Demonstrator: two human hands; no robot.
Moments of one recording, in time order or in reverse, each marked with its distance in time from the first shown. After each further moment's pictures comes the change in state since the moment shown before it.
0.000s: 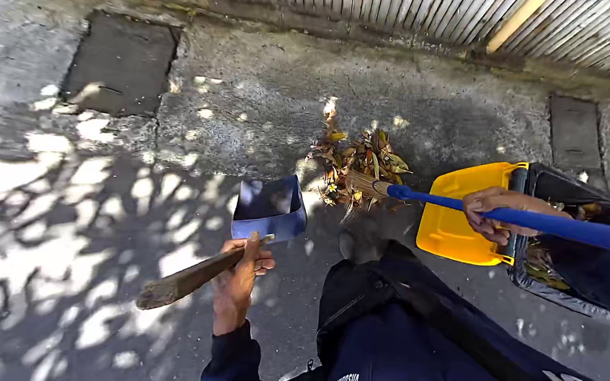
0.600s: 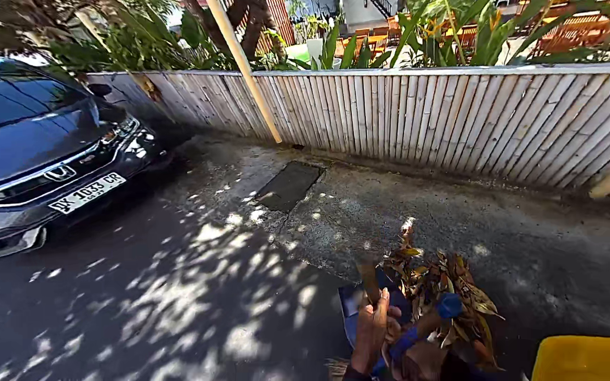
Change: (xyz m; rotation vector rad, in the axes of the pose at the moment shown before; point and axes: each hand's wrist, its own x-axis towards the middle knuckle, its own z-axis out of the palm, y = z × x) left_hand 0.015 0.054 0.135 -0.298 -0.104 0.146; right_hand 0.245 0.061 0.131 0.049 -0.261 0.092
